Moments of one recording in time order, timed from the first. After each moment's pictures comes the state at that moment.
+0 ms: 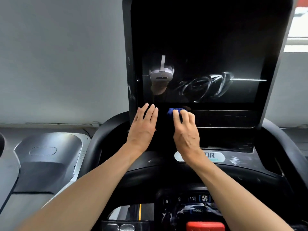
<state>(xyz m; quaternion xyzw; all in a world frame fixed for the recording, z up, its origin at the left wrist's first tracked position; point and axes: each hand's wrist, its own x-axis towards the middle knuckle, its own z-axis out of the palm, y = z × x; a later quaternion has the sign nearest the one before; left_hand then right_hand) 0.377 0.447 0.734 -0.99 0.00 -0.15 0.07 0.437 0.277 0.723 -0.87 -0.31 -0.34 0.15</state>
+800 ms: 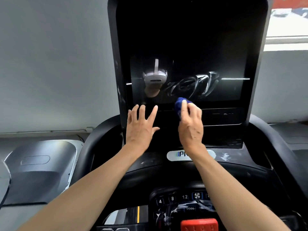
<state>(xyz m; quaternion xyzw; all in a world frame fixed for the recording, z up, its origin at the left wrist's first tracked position) 0.387 0.421 0.738 -0.98 -0.07 -0.15 0.04 0.470 0.244 0.719 -0.91 -0.18 -0.32 0.21</state>
